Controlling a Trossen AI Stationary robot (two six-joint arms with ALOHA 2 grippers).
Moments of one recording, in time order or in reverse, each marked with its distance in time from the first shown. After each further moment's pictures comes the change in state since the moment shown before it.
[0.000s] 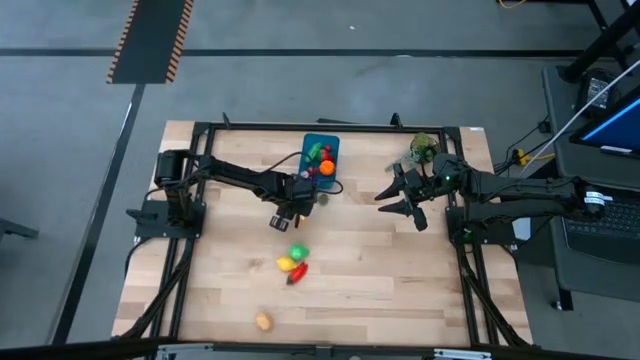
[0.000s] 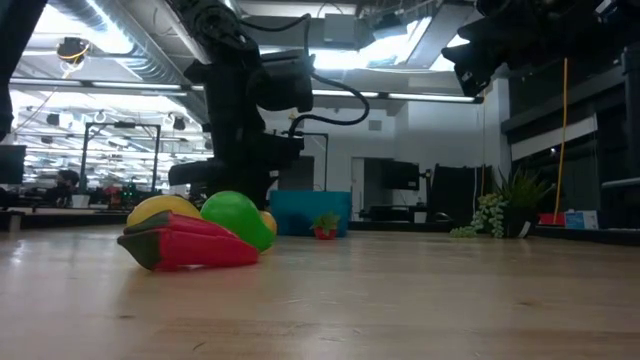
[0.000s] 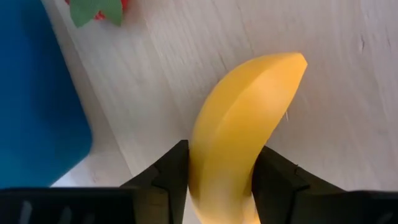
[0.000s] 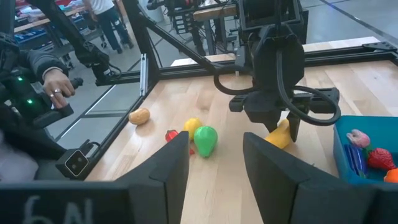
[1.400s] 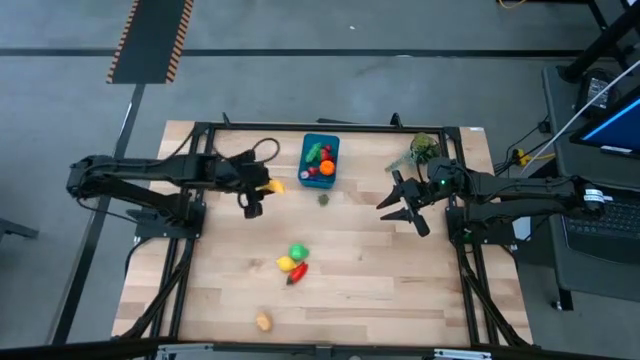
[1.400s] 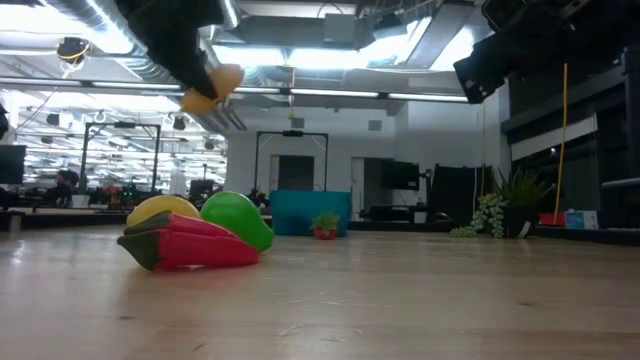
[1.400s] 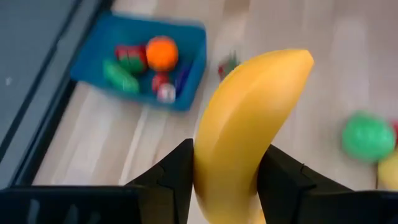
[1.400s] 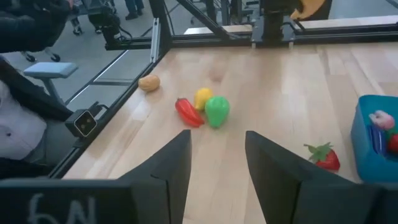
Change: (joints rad) left arm -0.003 -0.805 -0.202 -0.080 -0.058 -0.482; right arm 0.037 0.007 0.000 -0.109 -0.019 -0.111
